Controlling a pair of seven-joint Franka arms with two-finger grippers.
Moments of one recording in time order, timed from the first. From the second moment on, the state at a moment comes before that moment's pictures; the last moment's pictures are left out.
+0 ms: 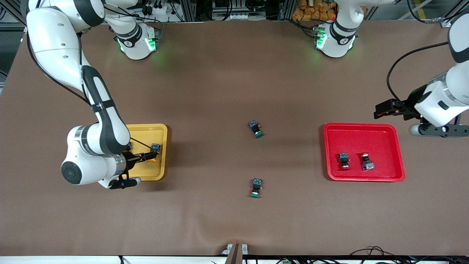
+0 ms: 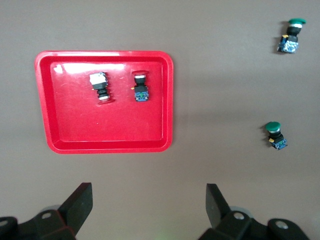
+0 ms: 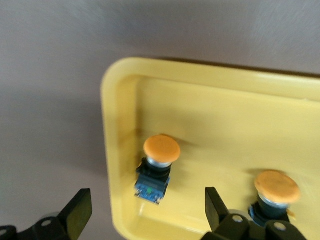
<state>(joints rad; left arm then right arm) -0.10 0.17 0.00 -1.49 -0.08 1.57 -0.04 0.05 0.75 0.09 -1.37 0.20 1.78 -0.09</state>
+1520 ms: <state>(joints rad) -0.10 0.02 -0.03 -1.62 0.00 1.70 -0.06 0.01 0.16 0.09 -1.44 0.10 1.43 -0.02</state>
